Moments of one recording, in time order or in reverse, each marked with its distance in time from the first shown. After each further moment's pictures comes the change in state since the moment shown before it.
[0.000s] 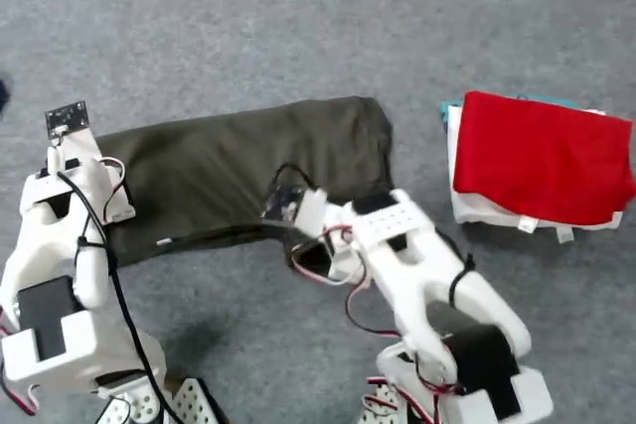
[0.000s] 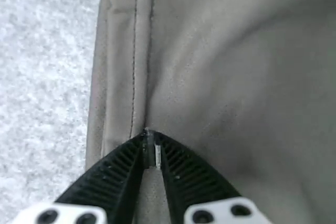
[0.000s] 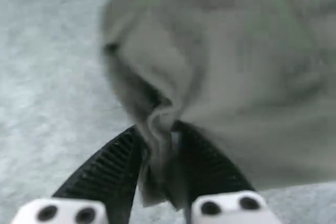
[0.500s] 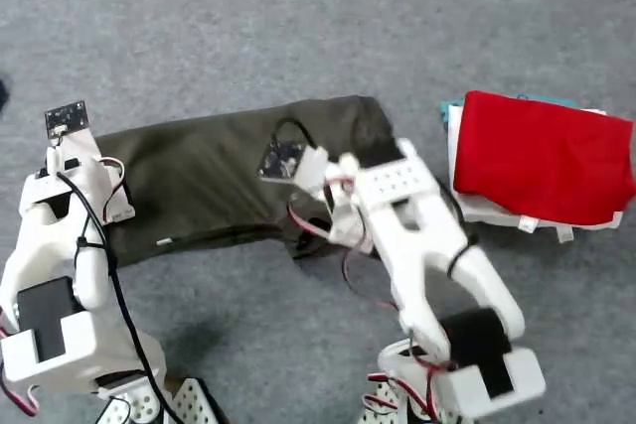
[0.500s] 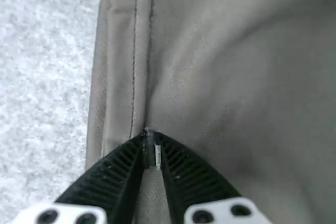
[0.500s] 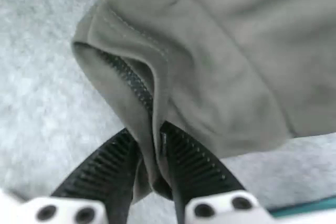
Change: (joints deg) left arm 0.0 0.0 0.0 0.0 0.1; right arm 1.8 5.6 -25.1 20.9 2.6
